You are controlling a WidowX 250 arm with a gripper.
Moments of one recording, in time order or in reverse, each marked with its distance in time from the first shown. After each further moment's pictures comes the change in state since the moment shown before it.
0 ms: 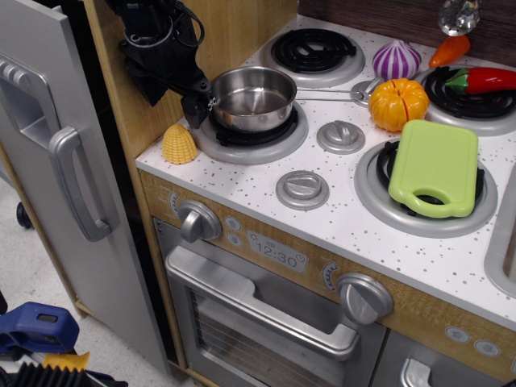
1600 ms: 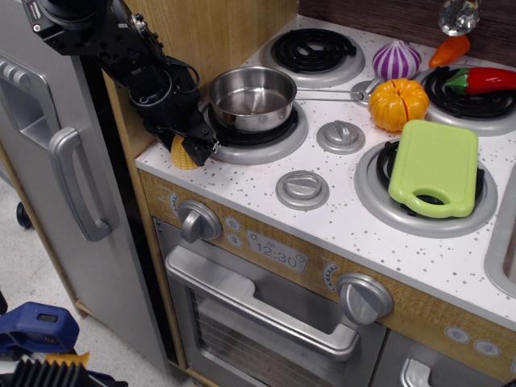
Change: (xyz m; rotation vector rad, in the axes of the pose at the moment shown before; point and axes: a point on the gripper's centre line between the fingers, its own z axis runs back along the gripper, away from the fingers) arm -0.023 -0.007 -0.051 -0.096 -0.041 0.046
